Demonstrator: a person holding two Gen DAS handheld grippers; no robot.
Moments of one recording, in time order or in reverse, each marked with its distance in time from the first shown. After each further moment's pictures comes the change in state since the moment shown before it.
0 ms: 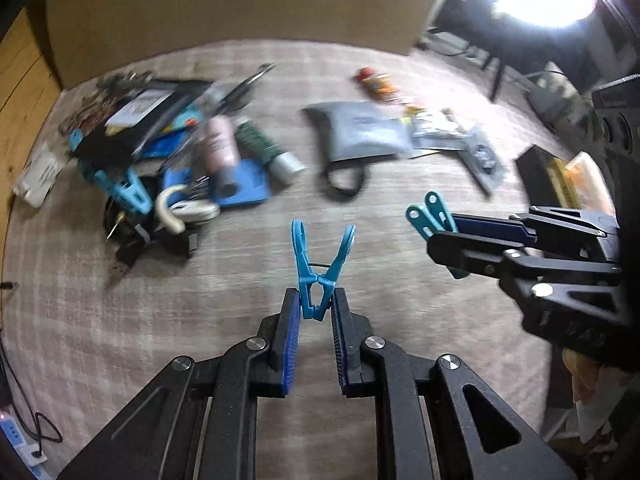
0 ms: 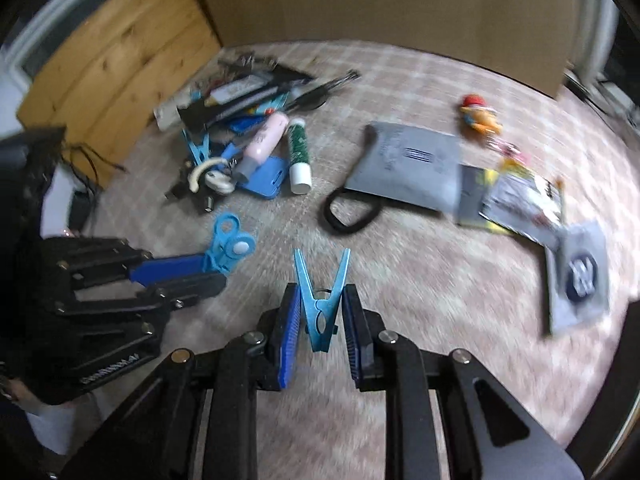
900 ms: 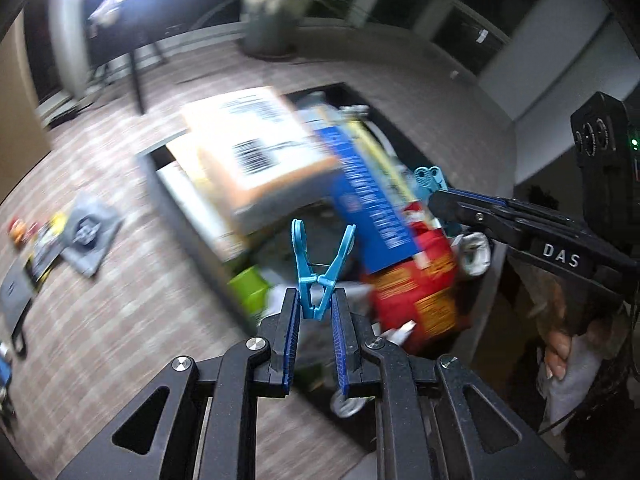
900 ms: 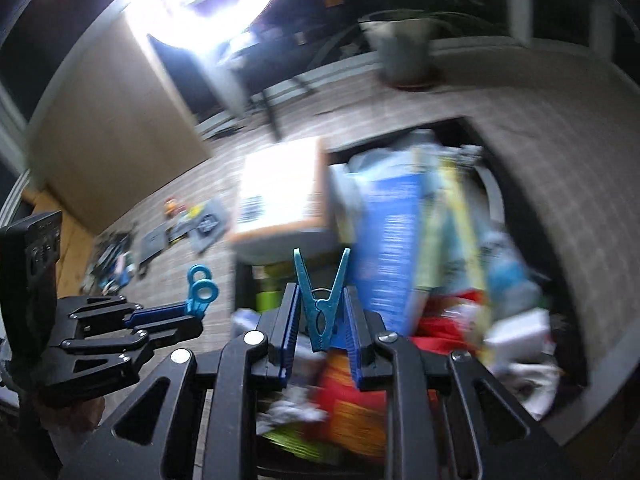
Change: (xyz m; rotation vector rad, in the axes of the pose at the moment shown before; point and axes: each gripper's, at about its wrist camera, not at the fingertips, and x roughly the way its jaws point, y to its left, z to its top) left arm -0.004 -0.338 0.007 0.568 0.070 -0.369; right arm -0.240 -0.165 -0.243 0.646 -0.356 -0.346
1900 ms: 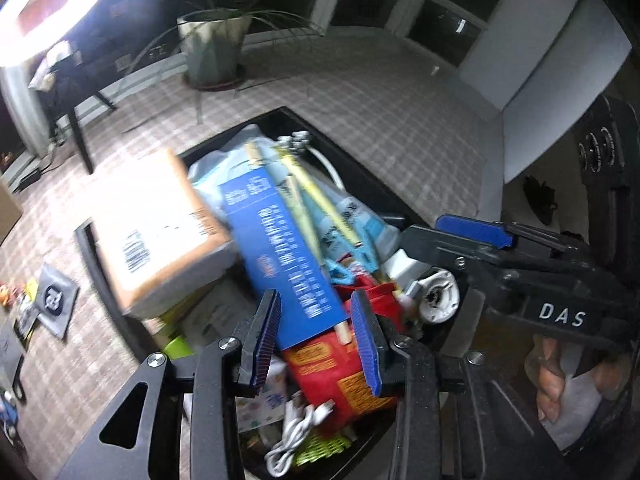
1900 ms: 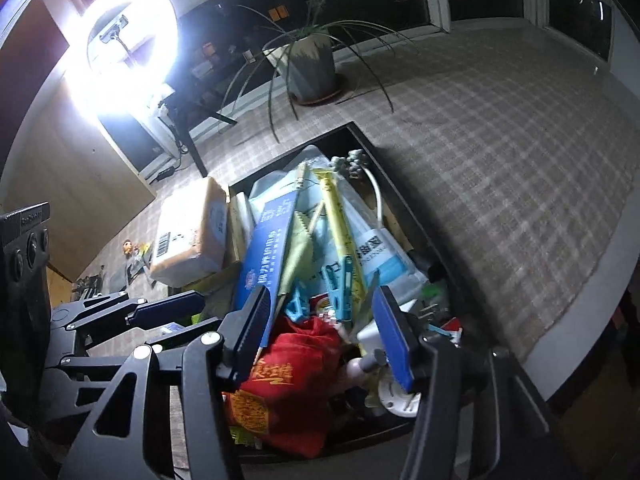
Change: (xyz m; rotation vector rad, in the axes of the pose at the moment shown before) left arm 0.017 -0.058 0.040 0.063 -0.030 0.033; right arm -0.031 -0.064 0.004 0.119 -0.034 -0.057
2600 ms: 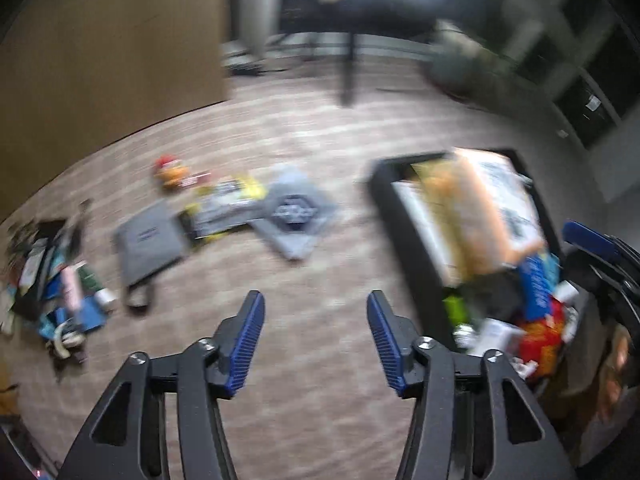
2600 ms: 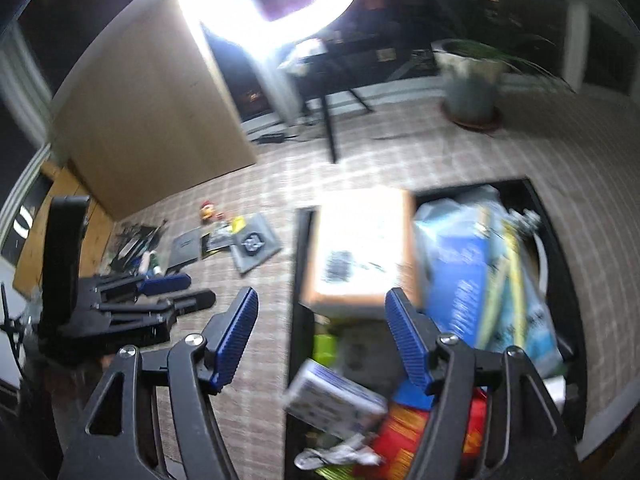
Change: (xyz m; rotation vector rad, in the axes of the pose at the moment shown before) left arm -0.067 0.231 -0.069 -0.435 0.034 0.287; right arm 0.045 0.185 0.026 -0.347 0.064 0.168
